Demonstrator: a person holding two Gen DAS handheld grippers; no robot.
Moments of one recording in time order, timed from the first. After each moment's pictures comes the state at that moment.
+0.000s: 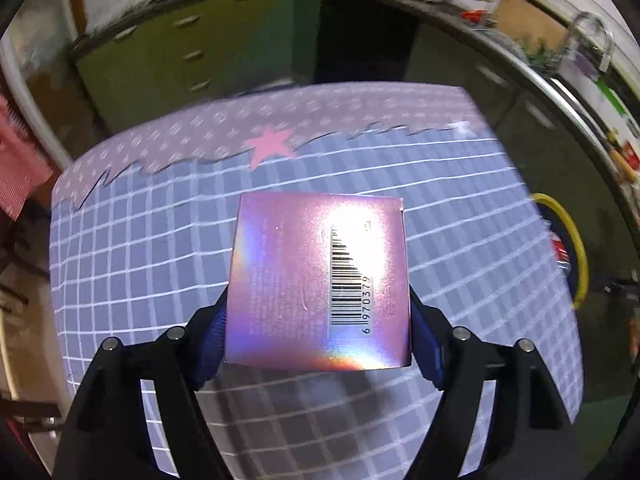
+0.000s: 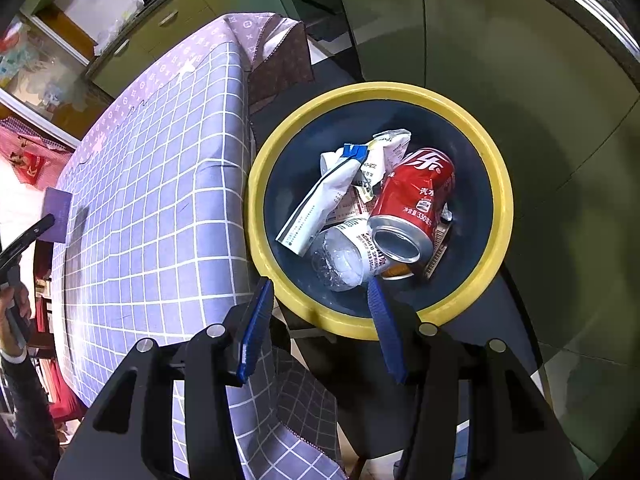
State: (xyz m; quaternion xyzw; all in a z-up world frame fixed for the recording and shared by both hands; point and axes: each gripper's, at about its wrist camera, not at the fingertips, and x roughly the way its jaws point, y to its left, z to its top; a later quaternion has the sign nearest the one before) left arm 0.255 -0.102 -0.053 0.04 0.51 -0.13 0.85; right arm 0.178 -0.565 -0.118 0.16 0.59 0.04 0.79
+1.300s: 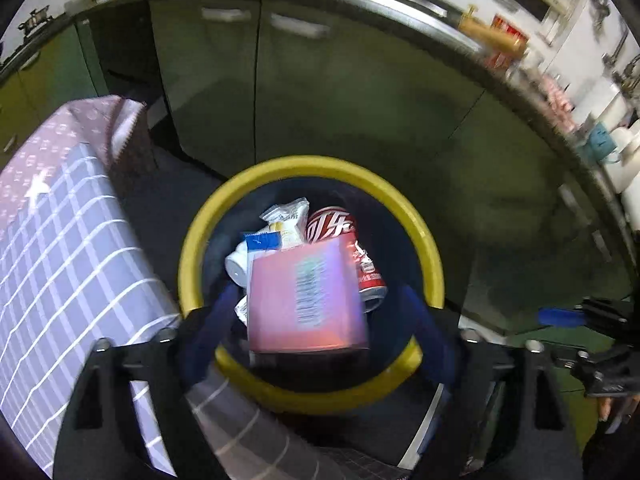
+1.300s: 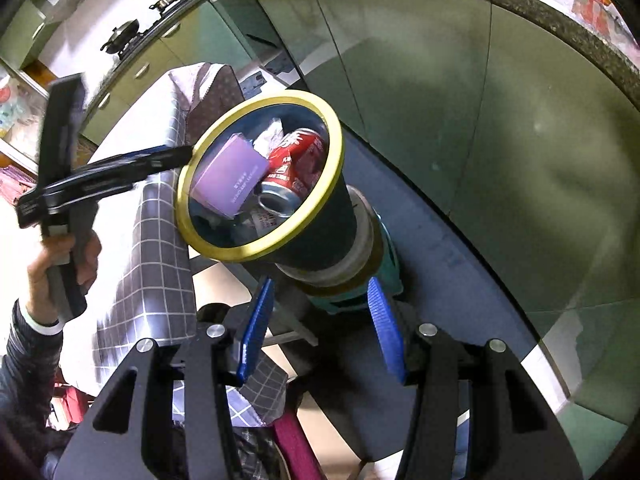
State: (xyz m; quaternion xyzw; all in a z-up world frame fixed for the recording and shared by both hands) left arm 0.231 -0.479 -0.103 0.12 0.51 -0.36 0.77; right arm 0.051 -0.678 -0.105 0.23 0.54 -0.02 0.81
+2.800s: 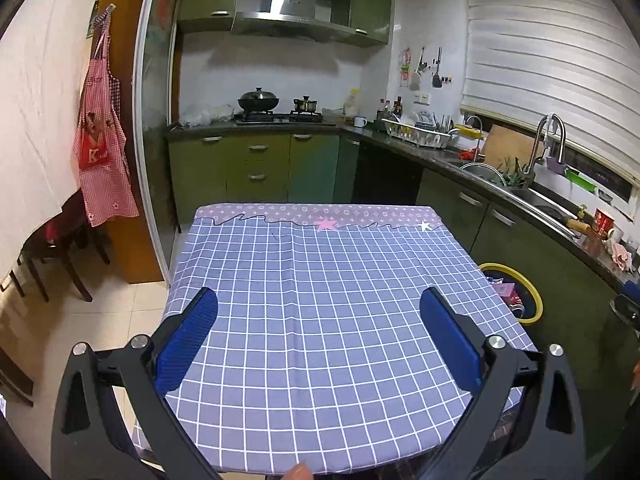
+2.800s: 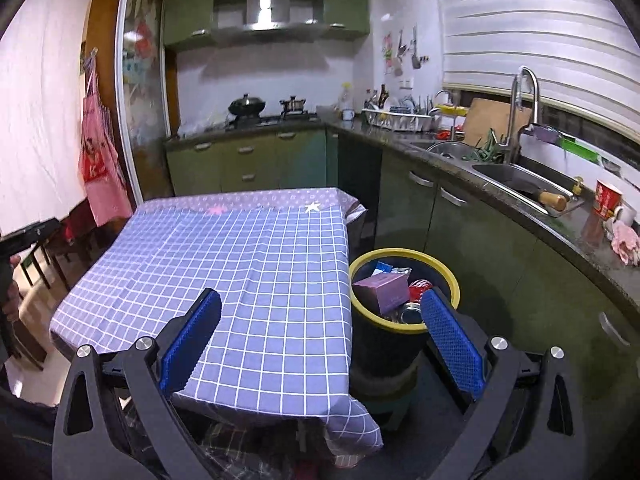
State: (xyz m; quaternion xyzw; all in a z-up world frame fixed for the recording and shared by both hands) left arm -0.043 -0.025 0.035 -0.03 0.25 -0.04 0.97; right arm -0.100 -0.432 0.040 0.02 0.26 0.03 0.97
